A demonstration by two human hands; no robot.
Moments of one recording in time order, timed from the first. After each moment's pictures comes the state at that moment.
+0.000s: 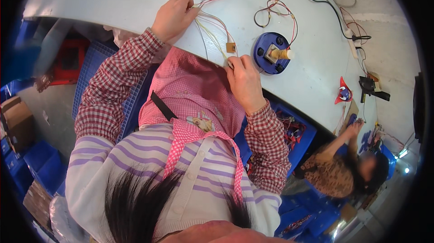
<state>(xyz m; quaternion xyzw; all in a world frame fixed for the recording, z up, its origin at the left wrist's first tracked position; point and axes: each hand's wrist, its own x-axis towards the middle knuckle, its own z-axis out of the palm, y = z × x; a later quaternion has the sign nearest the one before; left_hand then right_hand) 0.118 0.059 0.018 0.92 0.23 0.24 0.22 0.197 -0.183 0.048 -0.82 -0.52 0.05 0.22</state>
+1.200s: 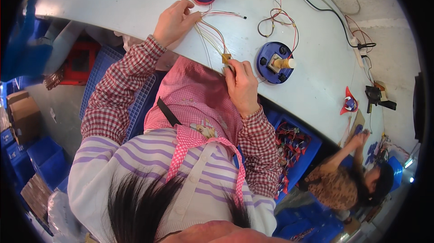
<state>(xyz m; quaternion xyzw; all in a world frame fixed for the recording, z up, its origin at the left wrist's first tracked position) 0.115 0.062 0.033 0.87 0.27 0.23 0.33 0.192 -0.174 0.028 -0.78 -0.48 0.04 0.39</state>
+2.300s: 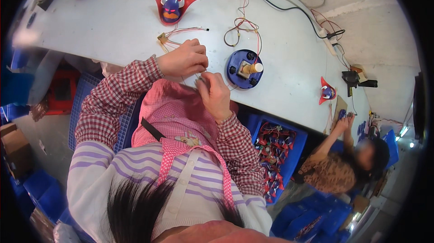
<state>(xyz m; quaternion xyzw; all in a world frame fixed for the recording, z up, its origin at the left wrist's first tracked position) 0.163 0.025 0.032 0.92 -0.17 0.10 0.33 0.191 -0.170 0.019 -0.79 -0.44 0.01 0.43</state>
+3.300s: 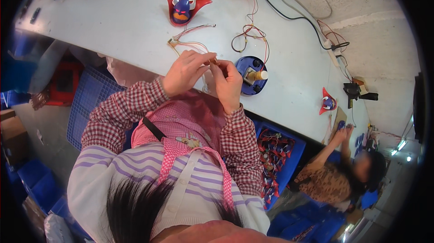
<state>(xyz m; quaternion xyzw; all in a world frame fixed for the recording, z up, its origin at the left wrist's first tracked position) 0.133 -0.019 0.034 0.87 0.01 0.36 0.35 0.217 -0.146 0.044 -0.73 -0.29 0.19 0.60</state>
